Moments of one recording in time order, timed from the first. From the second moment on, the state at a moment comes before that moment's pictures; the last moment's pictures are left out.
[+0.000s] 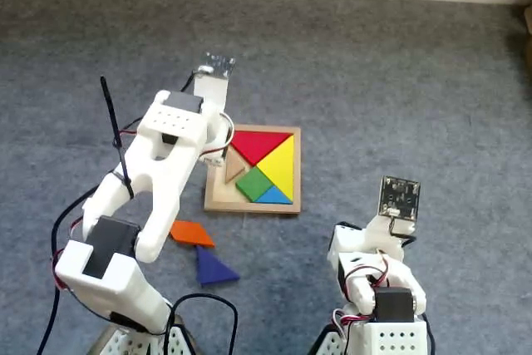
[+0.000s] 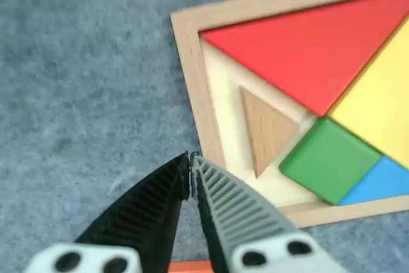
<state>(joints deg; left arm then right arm) 8.0 8.8 15.1 65.6 7.6 -7.0 -103.9 95.7 65.6 -8.8</state>
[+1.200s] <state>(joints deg) 21.6 6.9 23.4 52.8 7.3 -7.0 -103.9 95.7 65.6 -8.8</state>
